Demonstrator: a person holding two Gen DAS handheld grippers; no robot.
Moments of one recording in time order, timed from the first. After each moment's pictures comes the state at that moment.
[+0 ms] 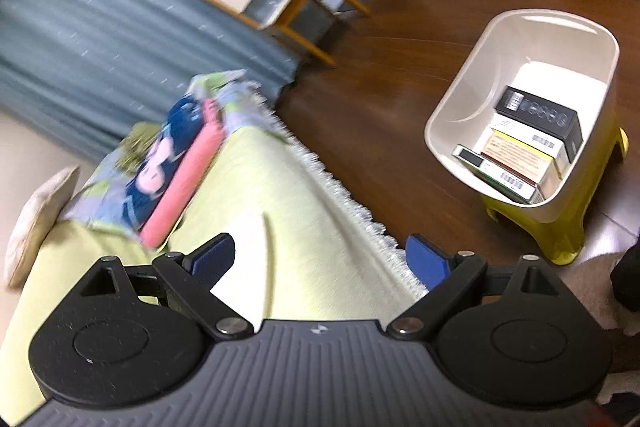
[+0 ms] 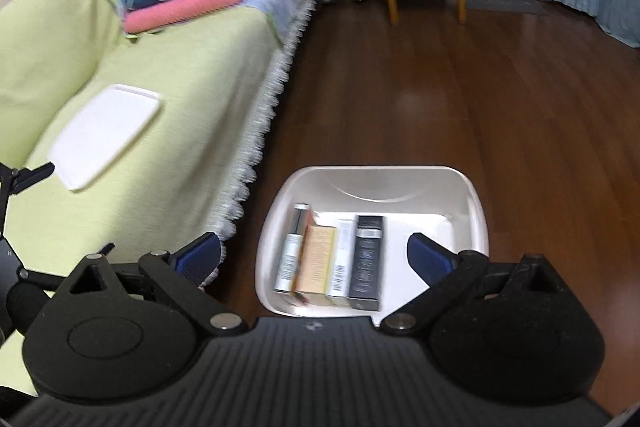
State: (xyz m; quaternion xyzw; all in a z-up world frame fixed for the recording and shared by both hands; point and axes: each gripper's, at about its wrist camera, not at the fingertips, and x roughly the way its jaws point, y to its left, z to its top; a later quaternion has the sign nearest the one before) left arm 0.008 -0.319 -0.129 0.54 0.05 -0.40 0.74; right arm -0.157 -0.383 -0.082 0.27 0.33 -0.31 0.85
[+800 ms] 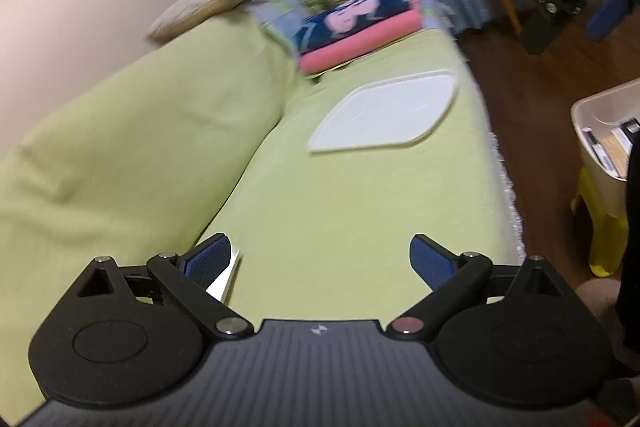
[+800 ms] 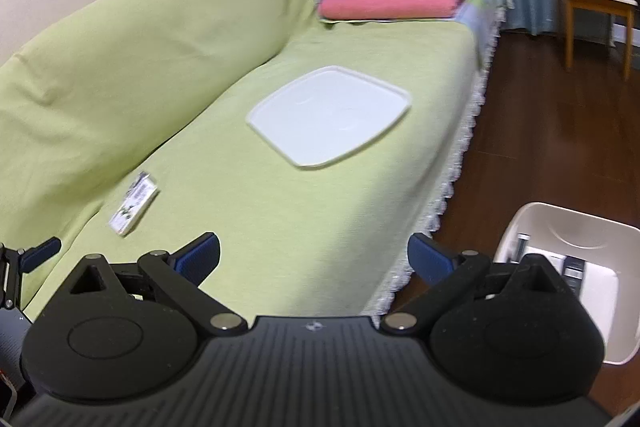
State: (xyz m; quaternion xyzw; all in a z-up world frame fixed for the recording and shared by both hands) left arm 0.006 -0.090 -0.064 0.34 0.18 -0.17 0.91; right arm -0.040 -0.232 -0.021 0.22 0.30 -0.10 0.92
